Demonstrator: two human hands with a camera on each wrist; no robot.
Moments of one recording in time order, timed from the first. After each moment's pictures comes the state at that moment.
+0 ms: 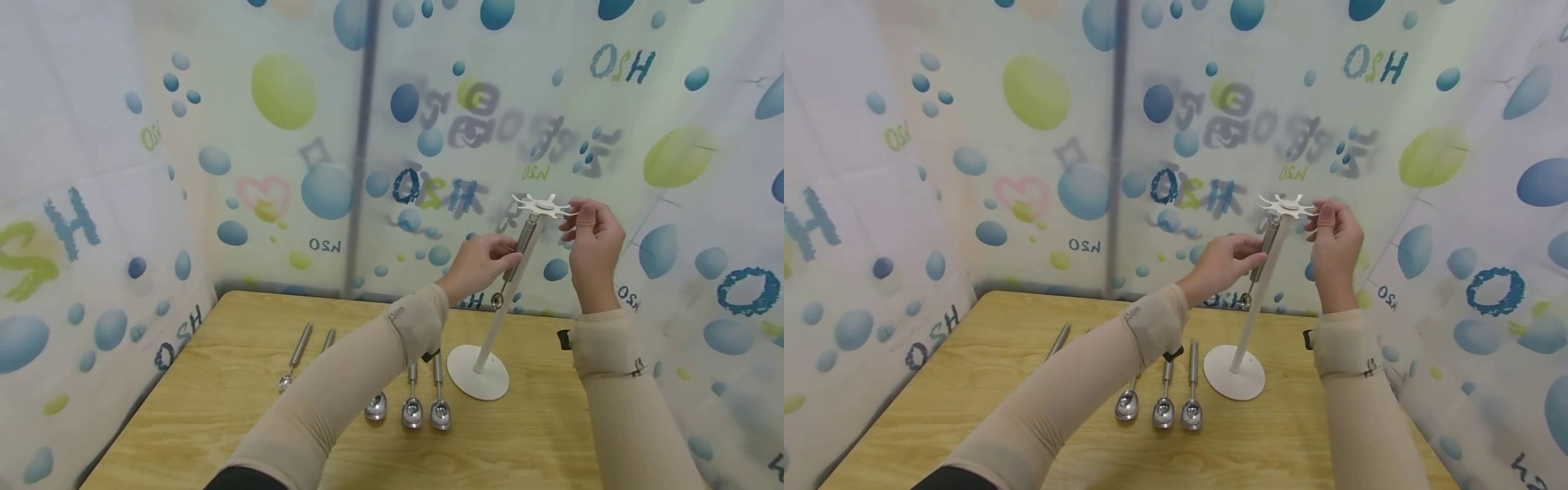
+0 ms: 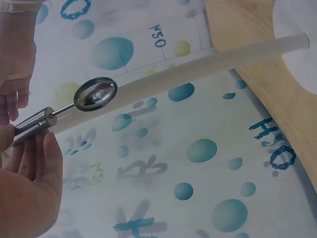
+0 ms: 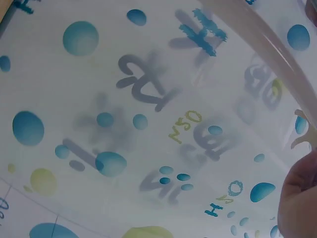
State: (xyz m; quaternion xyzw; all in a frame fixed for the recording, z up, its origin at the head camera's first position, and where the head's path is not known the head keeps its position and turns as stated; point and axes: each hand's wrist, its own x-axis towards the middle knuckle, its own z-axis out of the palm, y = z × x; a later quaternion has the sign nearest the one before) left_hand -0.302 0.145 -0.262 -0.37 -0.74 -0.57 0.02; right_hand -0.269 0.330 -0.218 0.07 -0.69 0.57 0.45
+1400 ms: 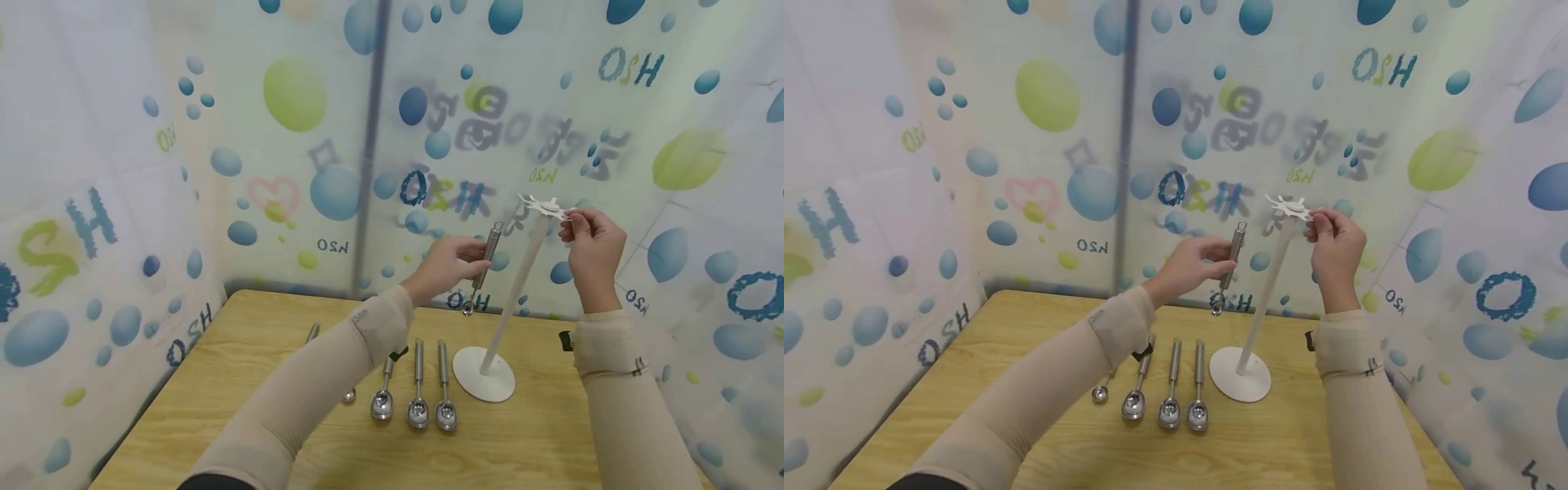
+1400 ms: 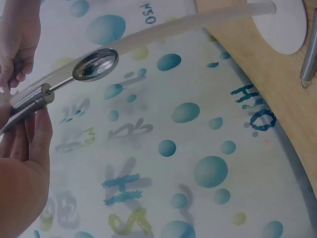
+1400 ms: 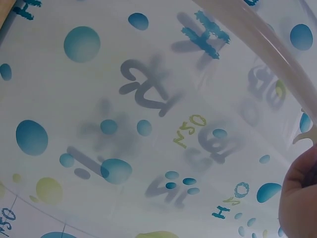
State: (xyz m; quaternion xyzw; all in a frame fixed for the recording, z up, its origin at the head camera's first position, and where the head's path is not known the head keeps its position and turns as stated) left_hand -0.312 0.084 -0.272 -0.40 -0.72 -0.57 0.01; right_hand -0.272 0.325 -0.220 0.01 -0.73 0.50 0.46
